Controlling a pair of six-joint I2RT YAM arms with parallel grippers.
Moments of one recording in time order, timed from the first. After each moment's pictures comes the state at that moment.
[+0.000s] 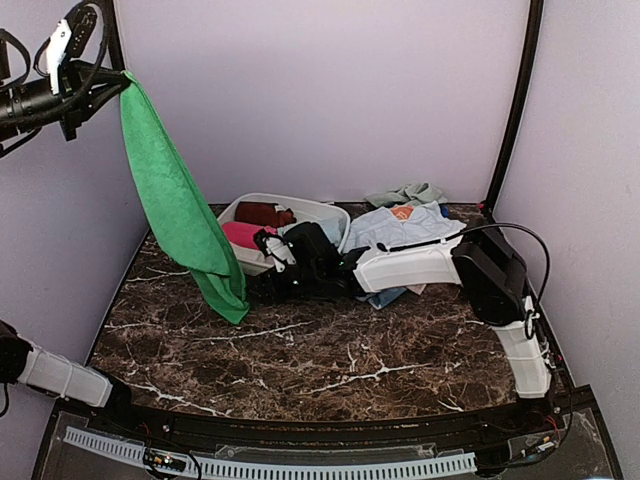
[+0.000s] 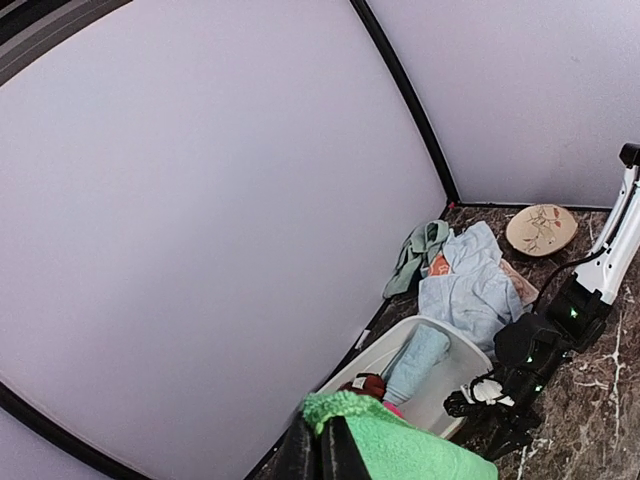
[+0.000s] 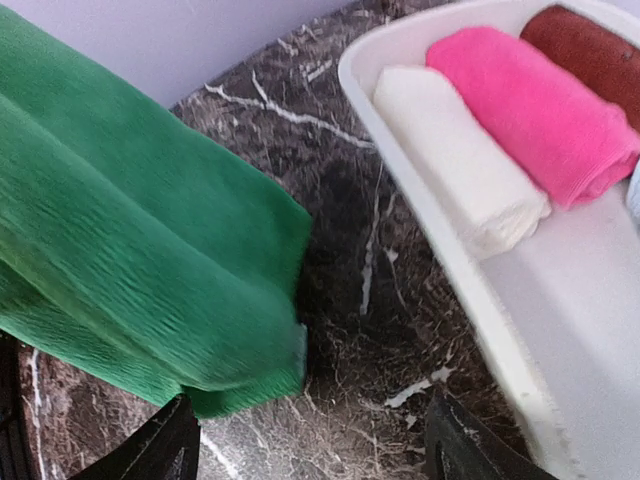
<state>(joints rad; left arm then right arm) -0.32 1.27 2.27 -1.12 0.37 0.56 1.01 2.21 1.62 0.07 -0.15 0.24</state>
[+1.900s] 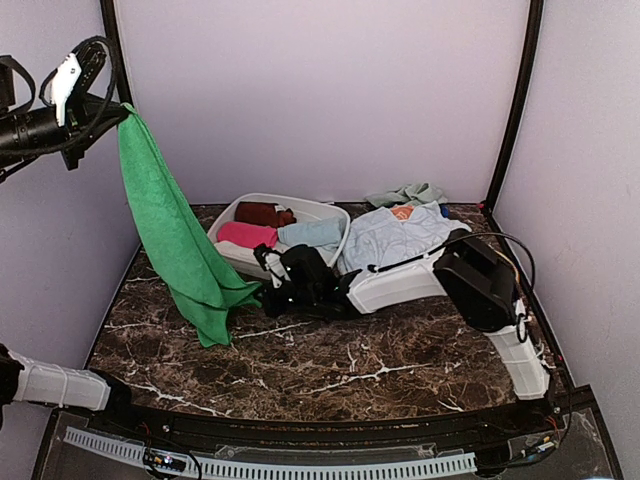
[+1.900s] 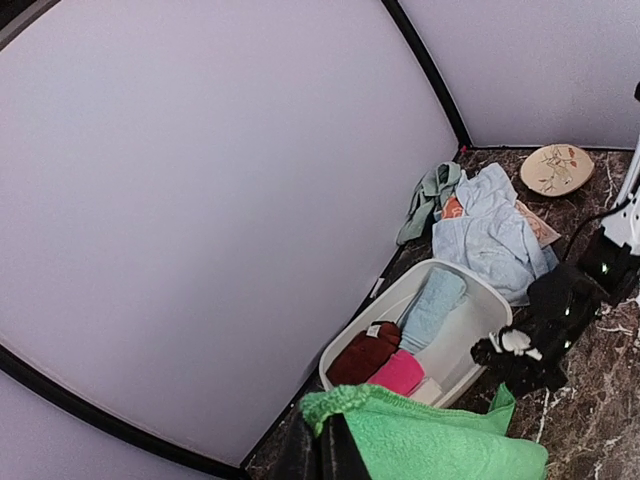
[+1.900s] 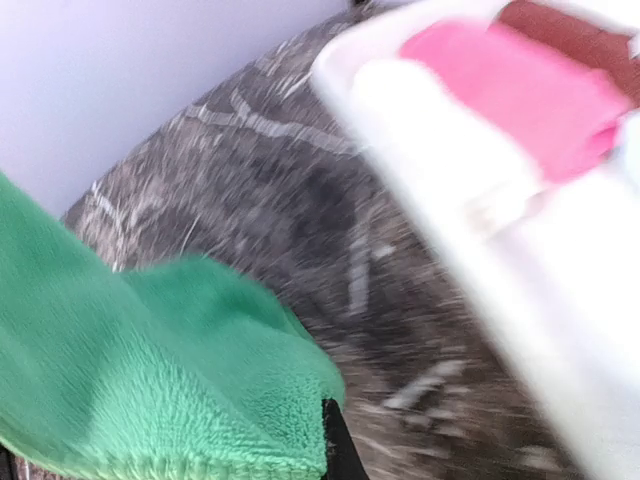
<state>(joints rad) -0.32 1.14 2.03 -1.10 0.29 0.65 1.06 2.31 1.57 0.27 -0.07 0.32</state>
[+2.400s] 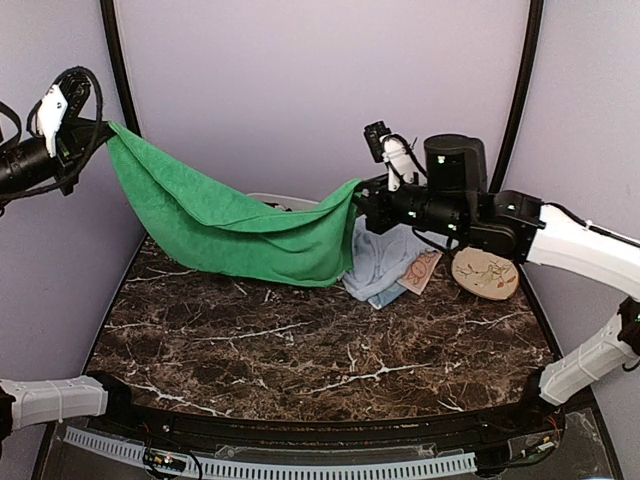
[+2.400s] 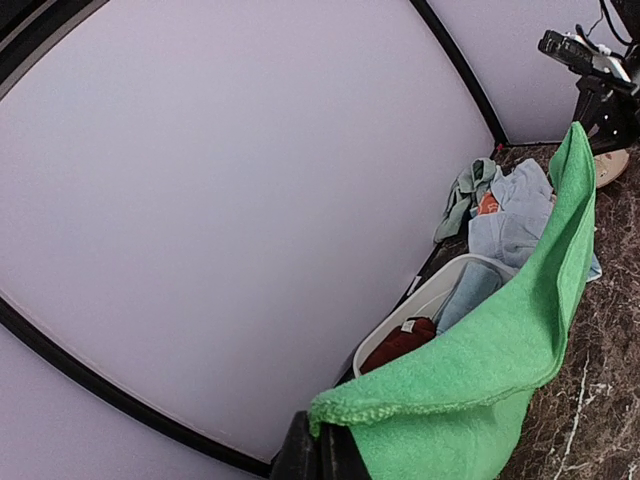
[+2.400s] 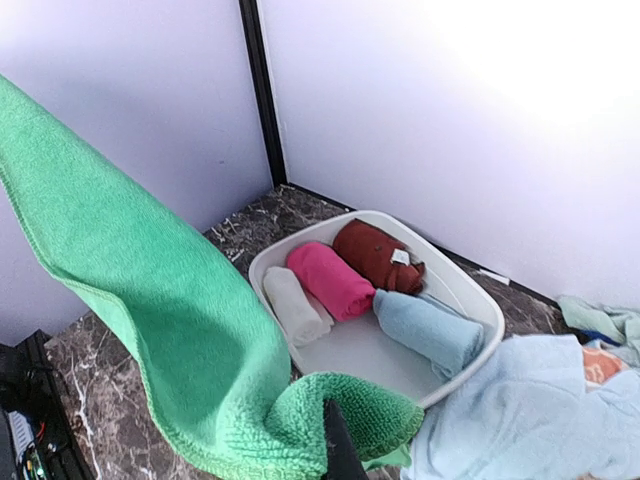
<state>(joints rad) -0.32 0.93 1.70 -0.87 0.22 0.69 0.99 1.41 1.31 -0.12 0.16 0.14</state>
